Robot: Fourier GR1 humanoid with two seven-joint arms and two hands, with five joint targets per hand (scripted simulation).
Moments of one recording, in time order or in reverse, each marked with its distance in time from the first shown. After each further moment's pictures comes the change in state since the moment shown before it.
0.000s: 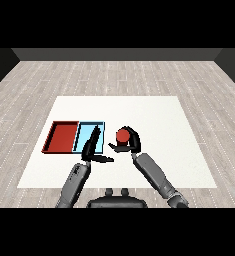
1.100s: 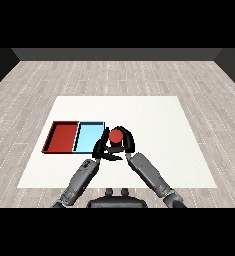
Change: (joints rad) left arm -0.154 0.000 -0.132 0.280 0.165 0.087 -0.088; right arm -0.040 0.057 0.040 0.004 0.013 -0.026 0.028
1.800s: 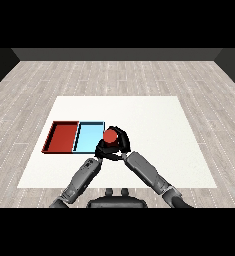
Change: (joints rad) left arm -0.043 0.005 -0.058 0.020 0.051 0.038 -0.030; right arm -0.071 -0.001 0.080 0.042 -0.087 -0.040 -0.015
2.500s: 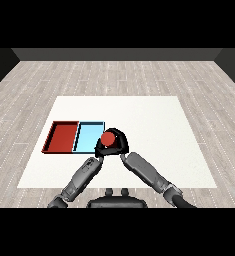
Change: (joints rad) left arm -0.032 0.020 -0.045 0.015 -0.005 0.308 0.104; right arm -0.028 -0.016 0.065 0.014 -0.054 -0.057 -0.041
